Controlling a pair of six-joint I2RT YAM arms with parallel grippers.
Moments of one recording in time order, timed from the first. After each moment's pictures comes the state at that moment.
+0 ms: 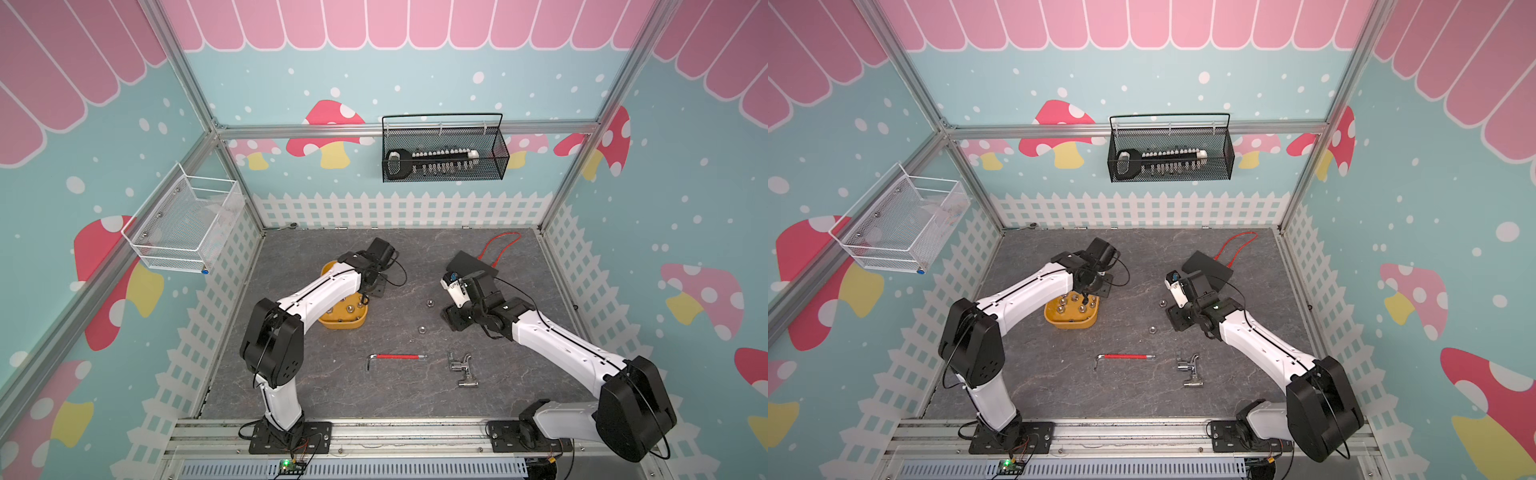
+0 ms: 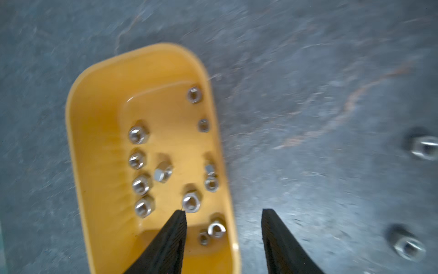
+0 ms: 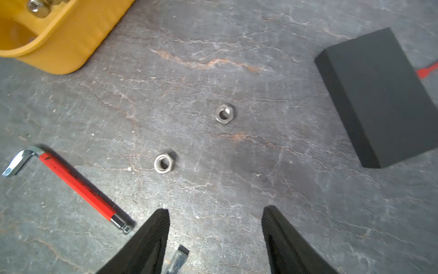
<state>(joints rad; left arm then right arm) -0.61 1.84 1.55 -0.85 -0.27 -0.26 0.50 1.31 0.88 -0.47 -0.02 -0.03</state>
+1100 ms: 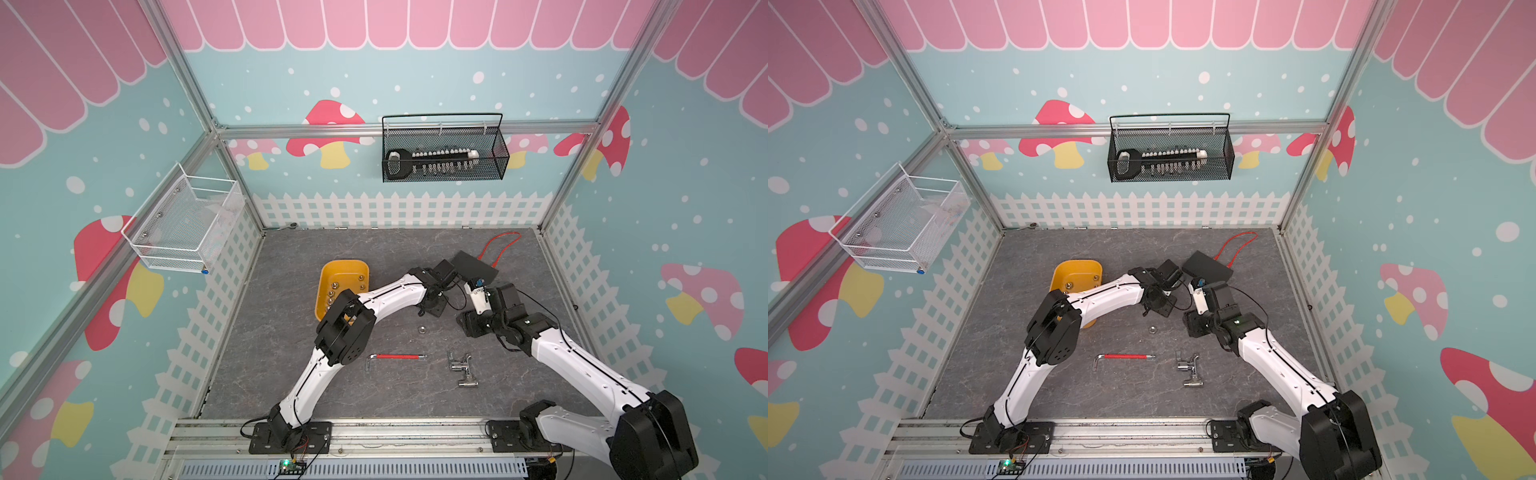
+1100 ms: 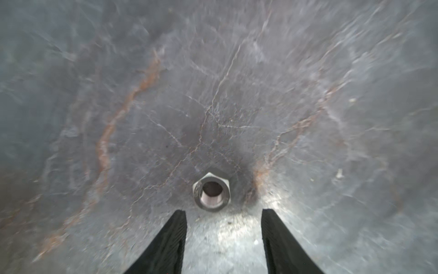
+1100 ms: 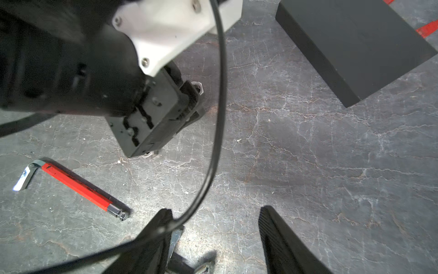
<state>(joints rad) -0.82 2.35 1.94 -0.81 -0.10 -0.24 0.39 1.14 0.72 -0.46 -0.10 0.07</state>
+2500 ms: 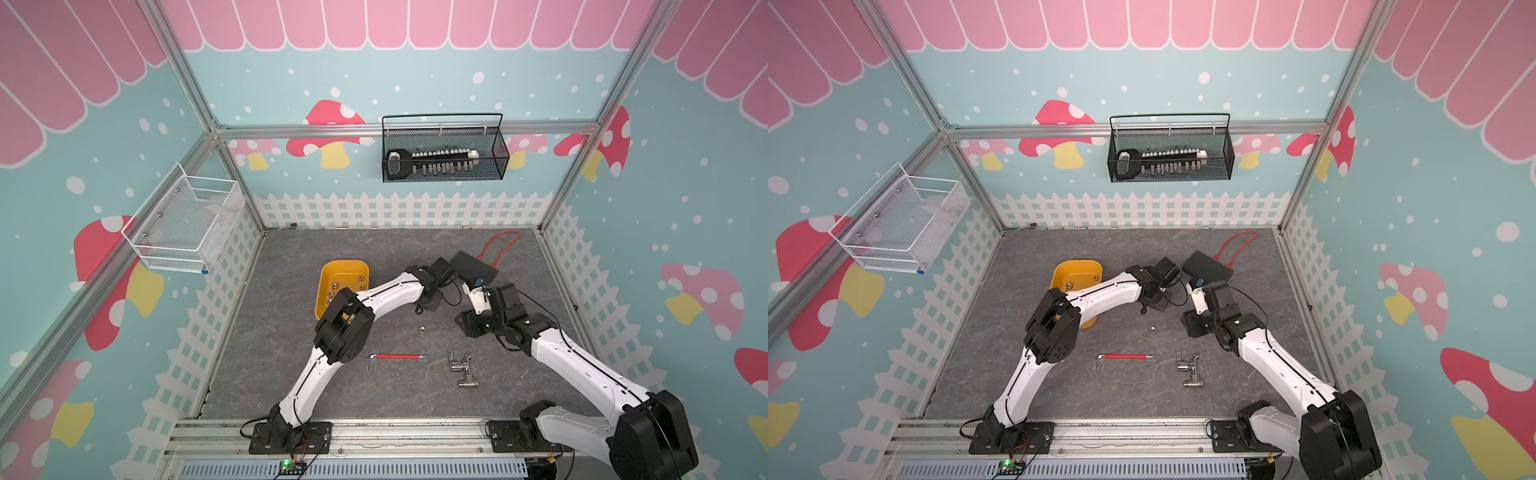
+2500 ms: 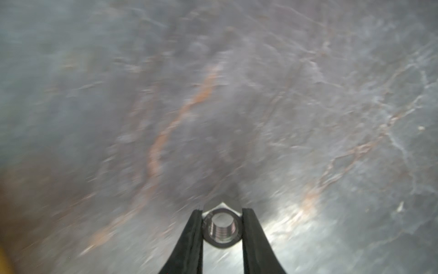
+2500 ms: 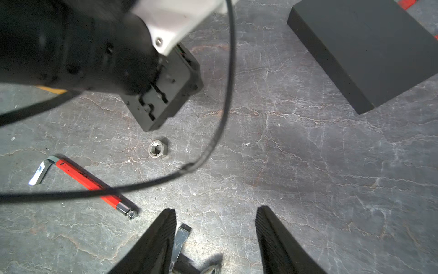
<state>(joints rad) -0.77 2.27 1.89 -0.80 -0.23 -0.25 0.39 1.15 0.72 -0.44 -0.16 0.06</state>
